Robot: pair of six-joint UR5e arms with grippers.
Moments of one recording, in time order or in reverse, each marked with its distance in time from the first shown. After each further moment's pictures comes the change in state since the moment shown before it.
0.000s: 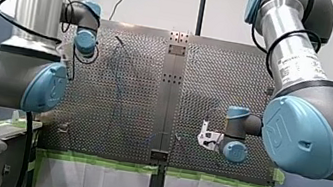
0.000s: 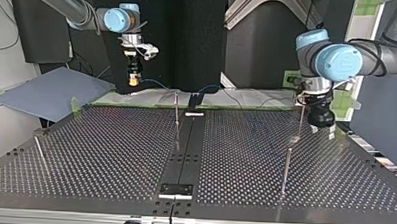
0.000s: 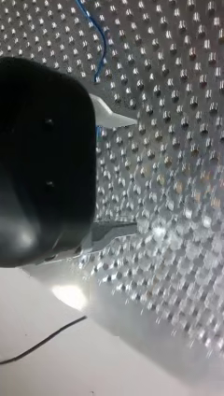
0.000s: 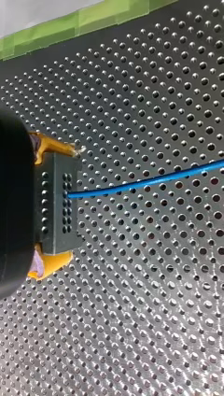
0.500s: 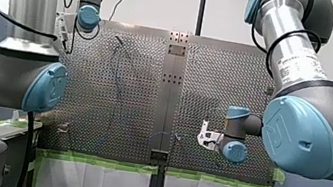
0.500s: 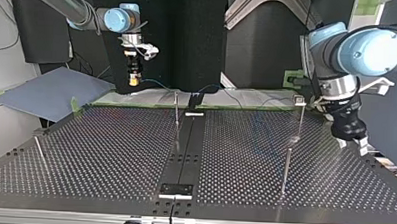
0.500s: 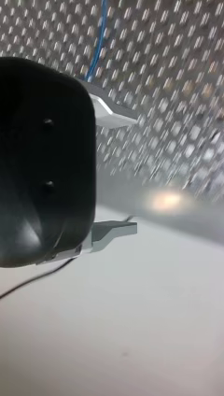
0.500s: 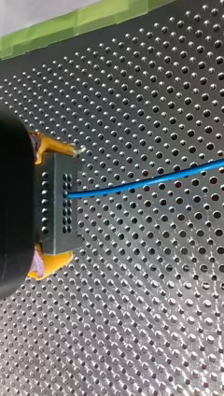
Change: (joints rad) left arm -0.004 0.131 0.123 -0.131 -0.075 0.131; right arm 0.001 0.000 0.000 -0.002 -0.001 0.002
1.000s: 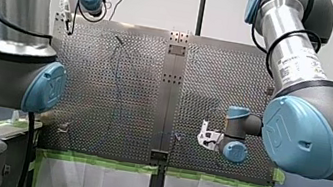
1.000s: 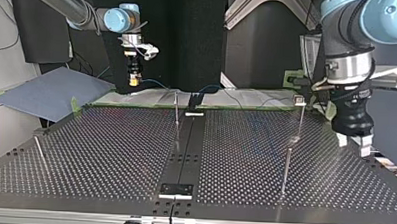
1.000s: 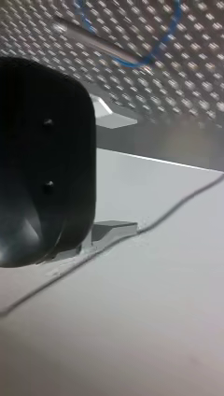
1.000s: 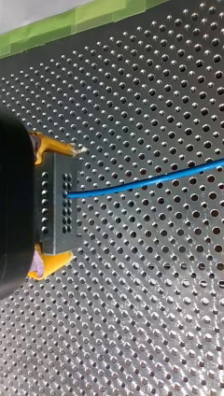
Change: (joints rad) left arm -0.034 0.143 0.032 -0.143 0.121 0.108; right arm -0.001 0.000 -0.001 -0.003 -0.007 0.000
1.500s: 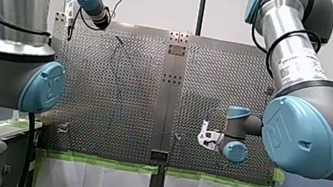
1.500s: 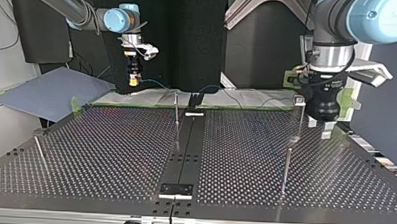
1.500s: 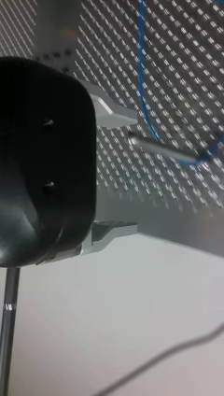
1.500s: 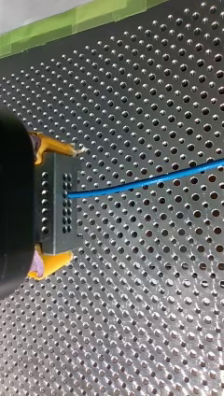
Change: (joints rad) left arm -0.036 -0.012 -0.035 -0.124 0.124 0.097; right arm -0.002 0.000 0.000 0.001 0.000 0.000
